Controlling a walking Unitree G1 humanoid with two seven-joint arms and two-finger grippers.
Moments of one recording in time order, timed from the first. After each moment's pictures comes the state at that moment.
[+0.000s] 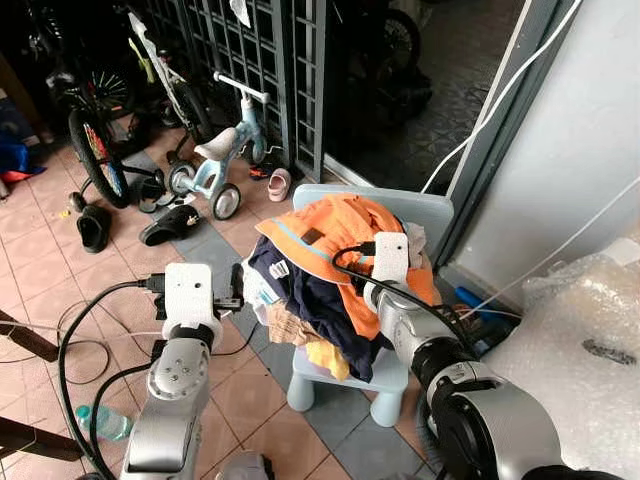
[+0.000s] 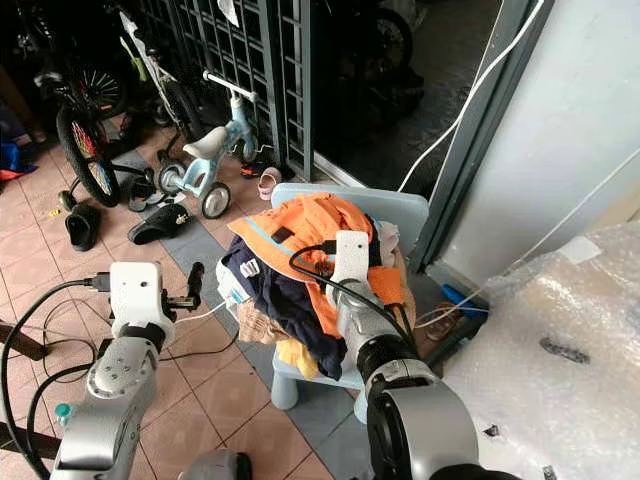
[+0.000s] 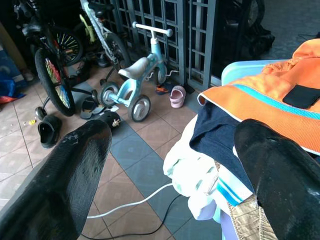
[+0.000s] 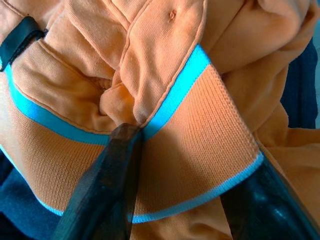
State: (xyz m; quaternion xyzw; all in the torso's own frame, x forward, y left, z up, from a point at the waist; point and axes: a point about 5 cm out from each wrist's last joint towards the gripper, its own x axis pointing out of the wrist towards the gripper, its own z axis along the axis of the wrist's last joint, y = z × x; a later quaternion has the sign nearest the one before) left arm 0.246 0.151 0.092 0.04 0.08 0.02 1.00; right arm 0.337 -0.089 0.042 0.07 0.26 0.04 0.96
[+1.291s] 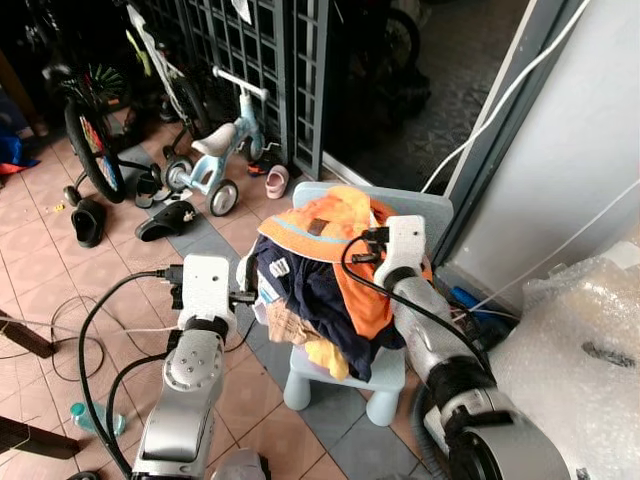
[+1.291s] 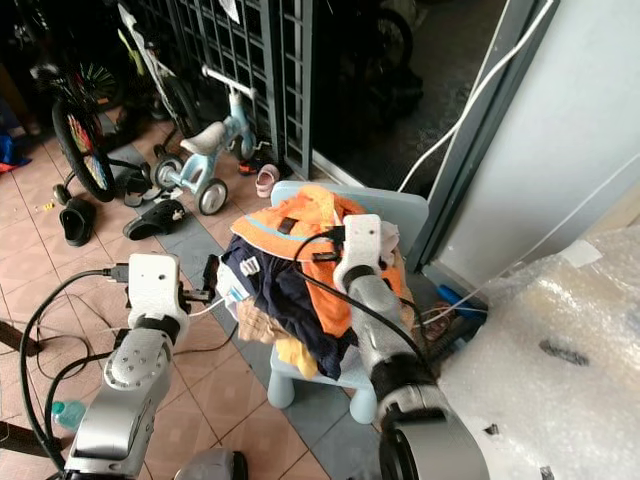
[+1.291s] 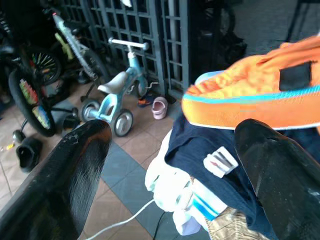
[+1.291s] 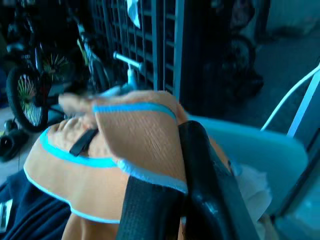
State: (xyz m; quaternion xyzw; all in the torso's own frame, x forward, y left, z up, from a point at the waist) left arm 0.255 0.125 0.097 0.07 0.05 -0.04 1.00; right arm 0.327 -0.125 0.100 0.01 -0.01 0.10 1.00
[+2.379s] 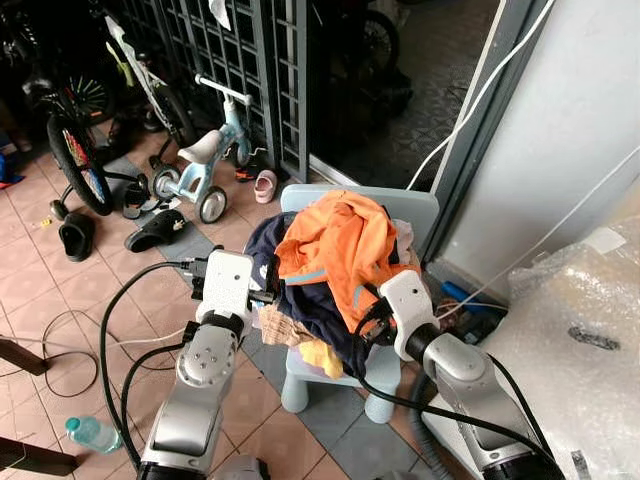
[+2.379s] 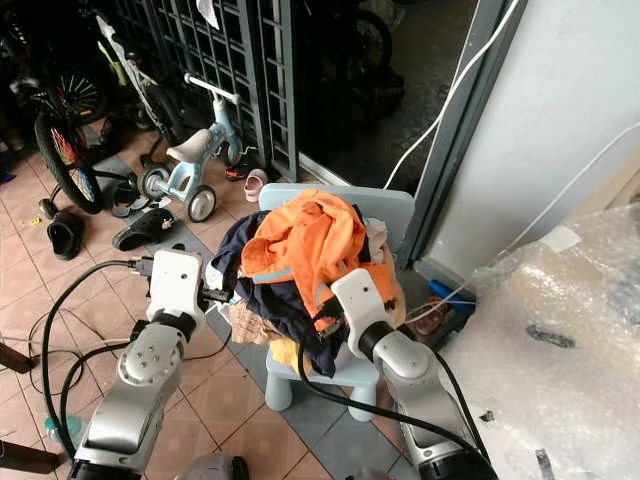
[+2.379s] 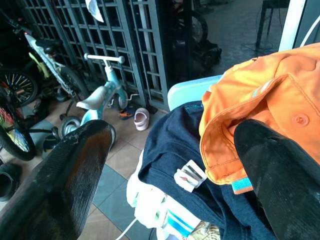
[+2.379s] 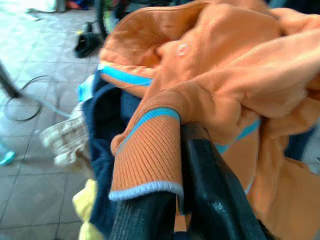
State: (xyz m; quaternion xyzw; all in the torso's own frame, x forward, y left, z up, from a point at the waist) left arm 0.259 0.121 0.095 0.08 0.04 -0.06 0.99; right arm 0.254 -0.114 0.068 -0.12 0.13 0.32 0.93
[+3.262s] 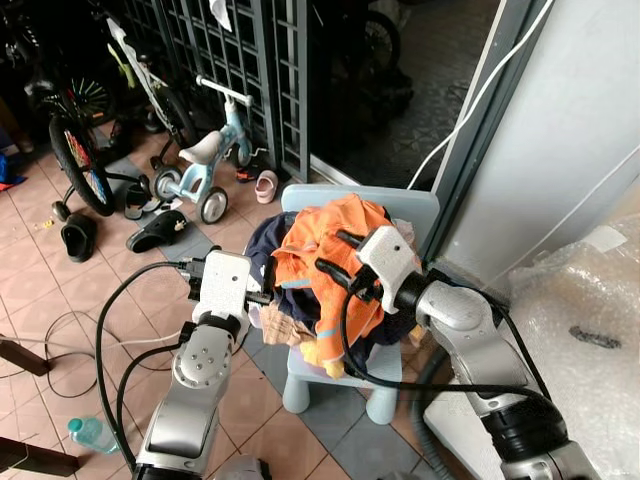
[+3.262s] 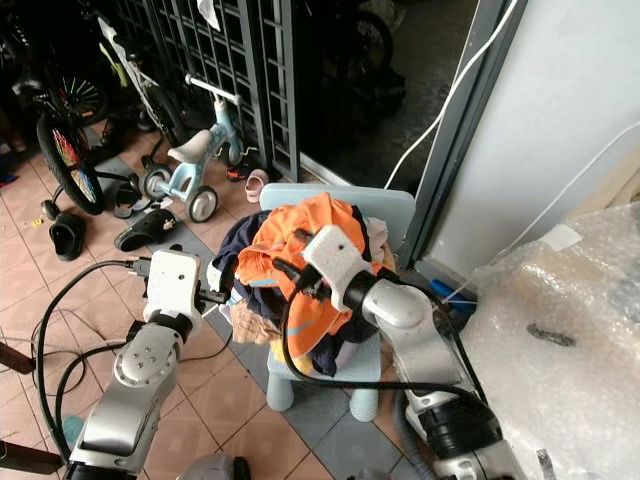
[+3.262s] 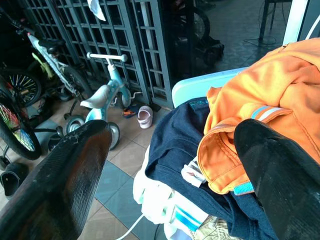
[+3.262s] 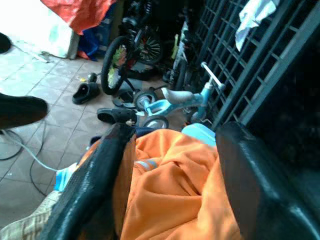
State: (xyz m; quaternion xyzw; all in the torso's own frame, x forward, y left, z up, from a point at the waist) left arm 0.258 0.124 0.096 0.09 0.05 -0.06 0.99; right arm 0.305 -0.093 0.128 -0.16 -0.01 0.33 0.93
